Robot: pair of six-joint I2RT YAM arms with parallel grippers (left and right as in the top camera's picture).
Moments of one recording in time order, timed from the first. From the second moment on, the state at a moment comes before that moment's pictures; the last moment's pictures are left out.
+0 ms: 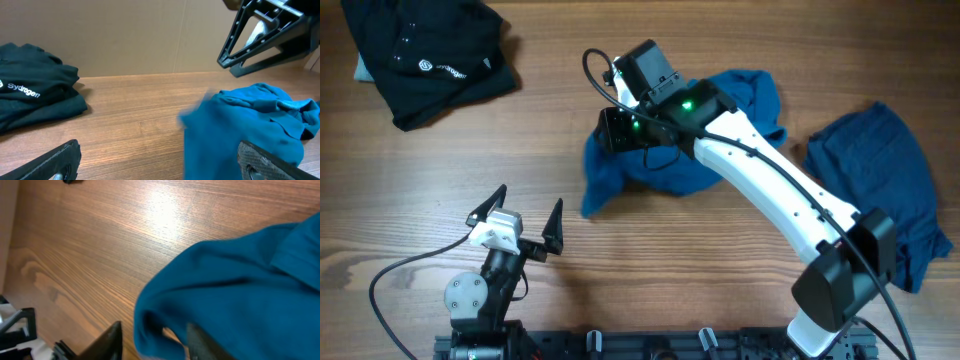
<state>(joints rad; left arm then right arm) 0.03 0.01 0.01 -0.04 0.31 -0.06 0.67 1.86 1.68 -0.83 -0.29 0.45</state>
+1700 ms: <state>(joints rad) 0.03 0.01 0.01 -0.04 0.31 -0.06 0.35 1.82 1.35 -0.73 -0.06 1.02</state>
